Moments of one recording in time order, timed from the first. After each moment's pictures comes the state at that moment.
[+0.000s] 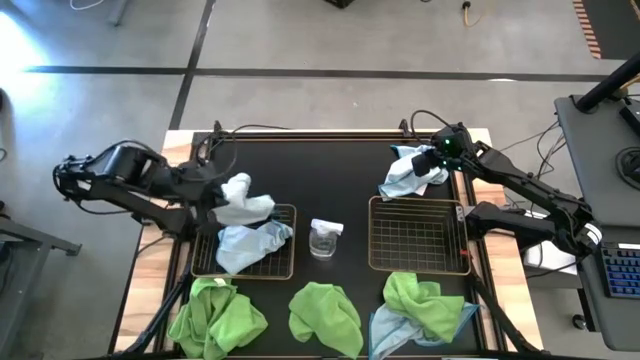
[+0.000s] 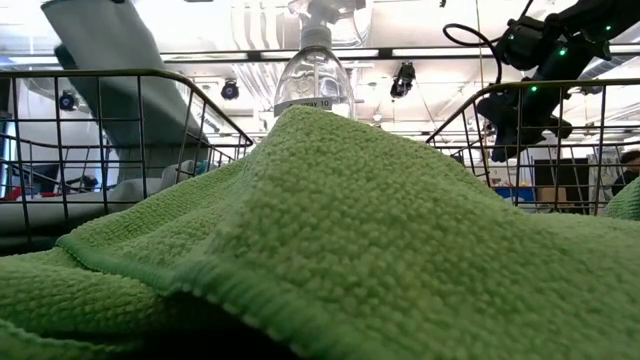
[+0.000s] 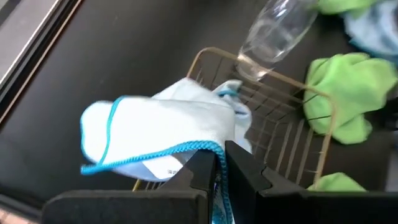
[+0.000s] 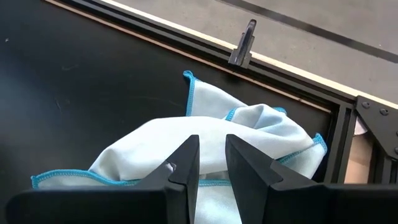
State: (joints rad) left arm -0.22 0.99 1.42 -1.42 -0.25 -0.54; right arm -0.86 0.89 0.63 -0.54 0.13 0.19
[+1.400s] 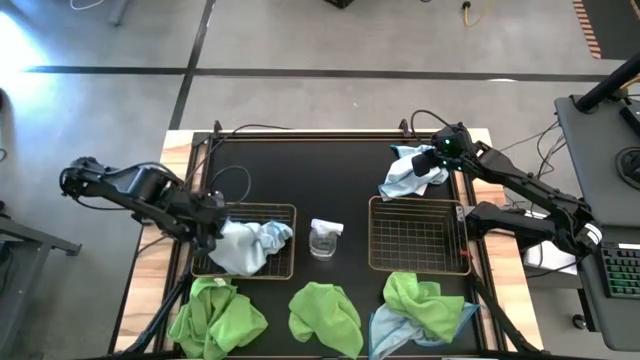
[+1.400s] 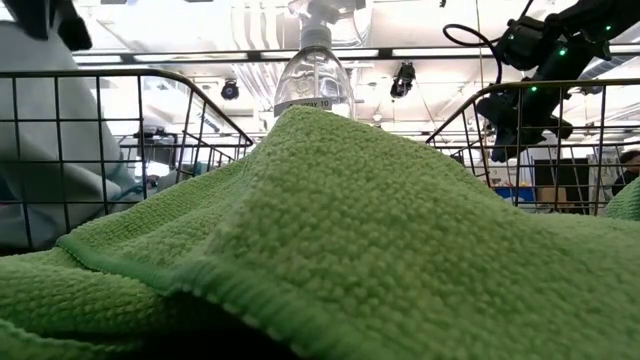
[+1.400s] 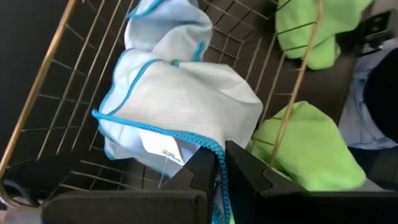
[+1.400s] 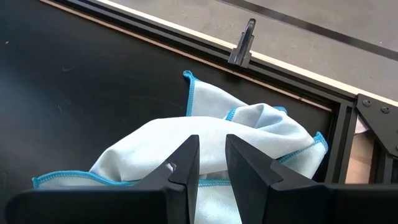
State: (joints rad) left arm -0.30 0.90 1.08 -1.31 0.04 -0.70; right arm -0.86 0.89 0.63 -0.54 0.13 0.20
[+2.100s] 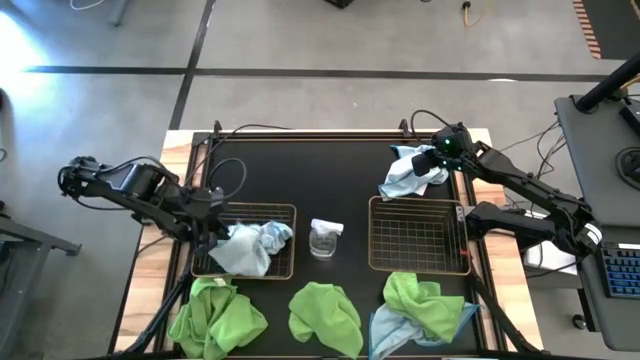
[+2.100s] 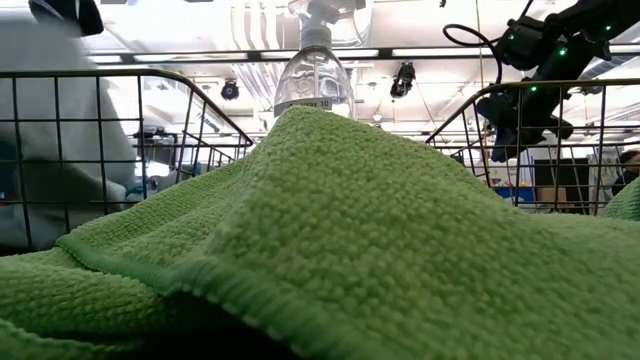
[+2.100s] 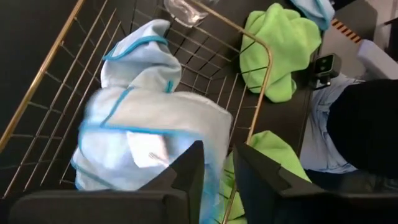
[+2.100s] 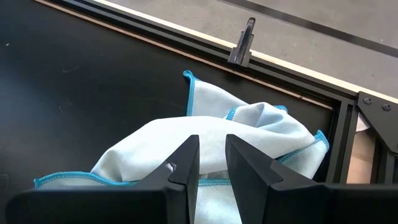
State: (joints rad) left arm -0.30 0.90 1.14 -1.21 0.04 -0.73; right arm -0.86 0.89 0.63 -0.54 0.13 0.21
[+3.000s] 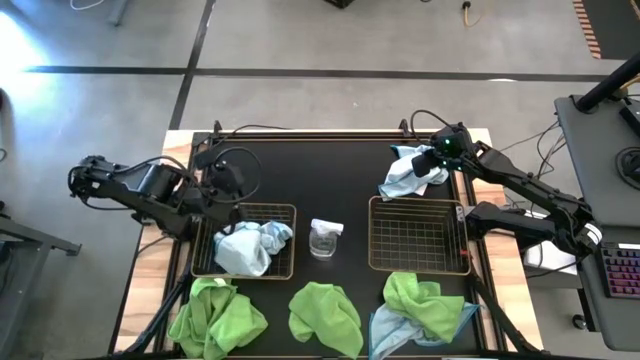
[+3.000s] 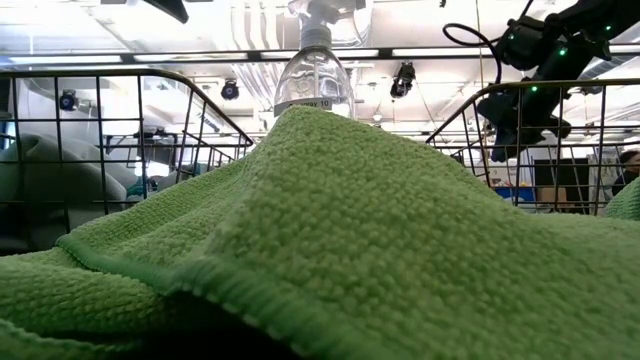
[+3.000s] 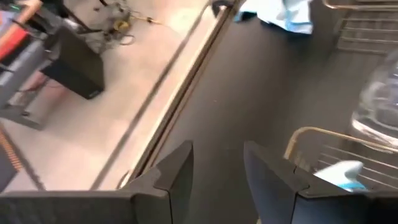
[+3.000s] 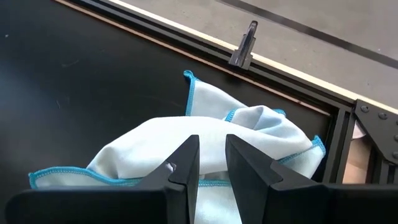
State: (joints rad) left arm -0.29 1.11 1.33 -1.21 -0.83 -0.37; right arm -0.86 0.89 0.63 -0.54 0.13 0.16
